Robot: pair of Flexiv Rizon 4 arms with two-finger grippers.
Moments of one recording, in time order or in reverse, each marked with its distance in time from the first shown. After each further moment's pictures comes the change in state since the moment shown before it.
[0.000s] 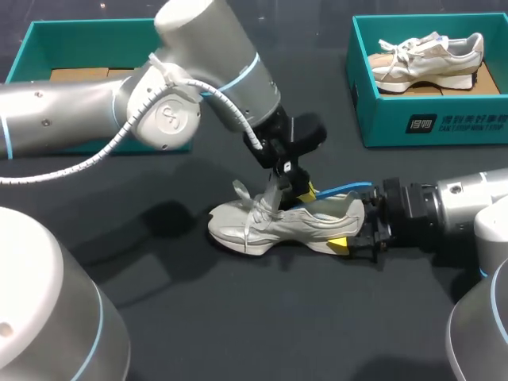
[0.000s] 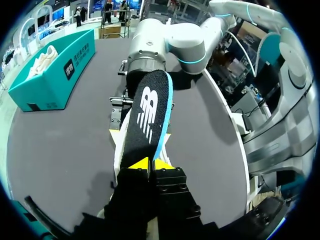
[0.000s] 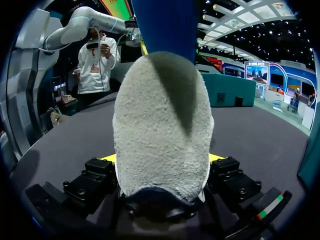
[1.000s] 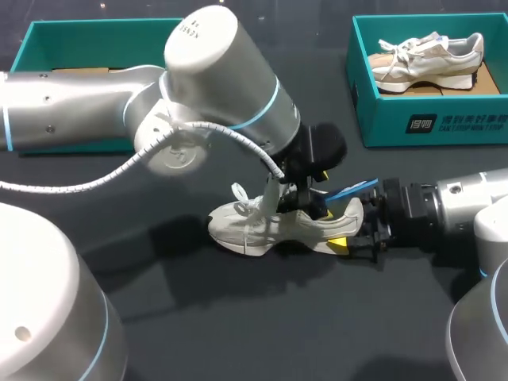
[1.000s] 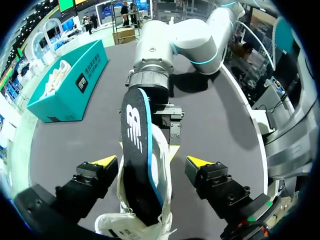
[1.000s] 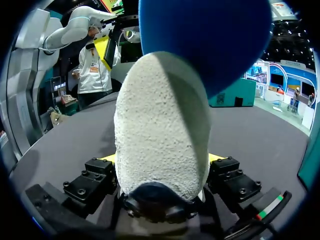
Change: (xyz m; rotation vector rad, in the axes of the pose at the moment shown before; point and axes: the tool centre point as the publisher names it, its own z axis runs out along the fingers) left arm 0.008 -0.022 0.003 -0.002 -0.263 0.054; right arm 0.000 0.000 0.000 0.000 0.000 0.000
